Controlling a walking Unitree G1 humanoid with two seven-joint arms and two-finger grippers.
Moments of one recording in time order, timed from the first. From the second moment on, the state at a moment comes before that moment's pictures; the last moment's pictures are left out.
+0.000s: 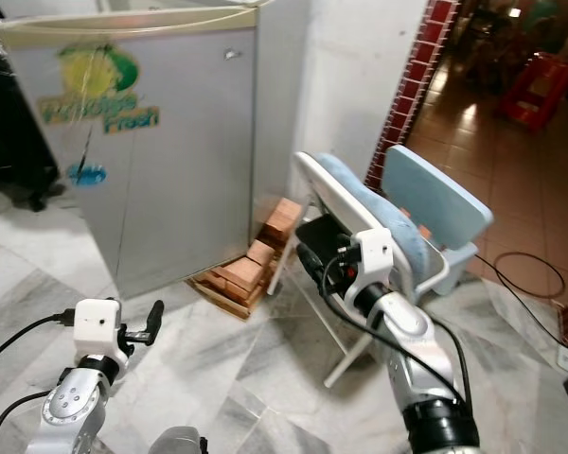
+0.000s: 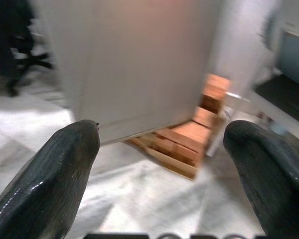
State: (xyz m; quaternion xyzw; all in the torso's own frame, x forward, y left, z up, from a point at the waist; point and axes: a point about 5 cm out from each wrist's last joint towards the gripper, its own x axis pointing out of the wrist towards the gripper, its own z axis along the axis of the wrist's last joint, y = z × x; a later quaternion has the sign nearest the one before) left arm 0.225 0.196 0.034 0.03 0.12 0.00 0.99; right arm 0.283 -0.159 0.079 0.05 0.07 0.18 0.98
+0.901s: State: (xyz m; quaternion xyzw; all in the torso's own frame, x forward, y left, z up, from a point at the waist) left arm 0.241 0.214 0.043 0.04 0.09 0.02 1.00; right arm 0.276 -0.169 0.061 0.02 0.05 0.07 1.00
